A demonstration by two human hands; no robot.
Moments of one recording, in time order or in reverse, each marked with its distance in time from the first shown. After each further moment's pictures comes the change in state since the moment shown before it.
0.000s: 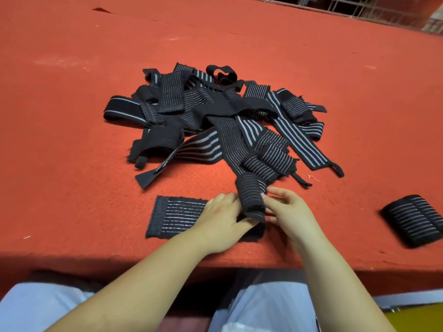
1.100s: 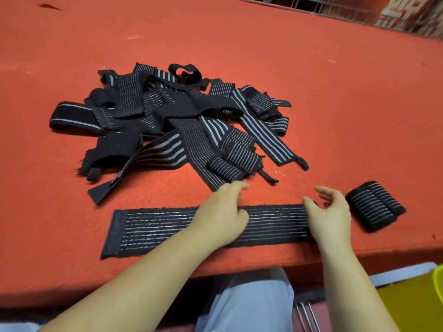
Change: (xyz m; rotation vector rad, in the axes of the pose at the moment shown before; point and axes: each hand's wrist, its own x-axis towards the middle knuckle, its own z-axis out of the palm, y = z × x) left_hand 0.034 0.055 0.004 -0.181 0.050 0.002; right_hand 0.017 0.023 -0.109 -0.406 0.677 -0.198
